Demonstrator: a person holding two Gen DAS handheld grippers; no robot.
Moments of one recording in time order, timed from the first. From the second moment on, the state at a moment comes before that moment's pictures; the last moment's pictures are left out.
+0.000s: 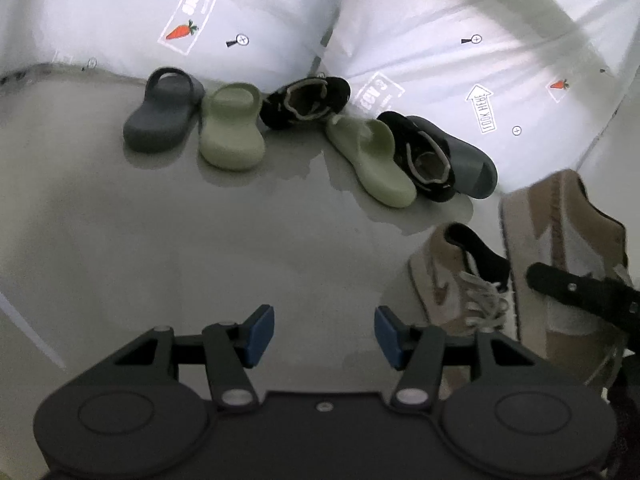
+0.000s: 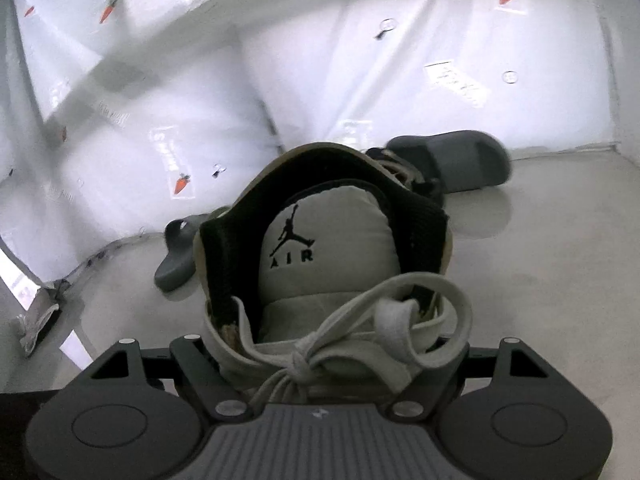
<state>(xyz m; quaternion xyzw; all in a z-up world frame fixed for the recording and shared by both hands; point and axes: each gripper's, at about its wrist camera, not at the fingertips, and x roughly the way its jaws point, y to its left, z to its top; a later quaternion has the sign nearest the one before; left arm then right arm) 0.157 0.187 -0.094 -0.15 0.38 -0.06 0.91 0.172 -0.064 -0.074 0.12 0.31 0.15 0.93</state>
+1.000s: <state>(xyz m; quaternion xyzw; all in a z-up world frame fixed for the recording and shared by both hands) 0.239 0.268 -0.115 -0.17 0.38 -0.07 0.90 0.260 0.040 -0.145 0.03 0.41 0.10 0.91</state>
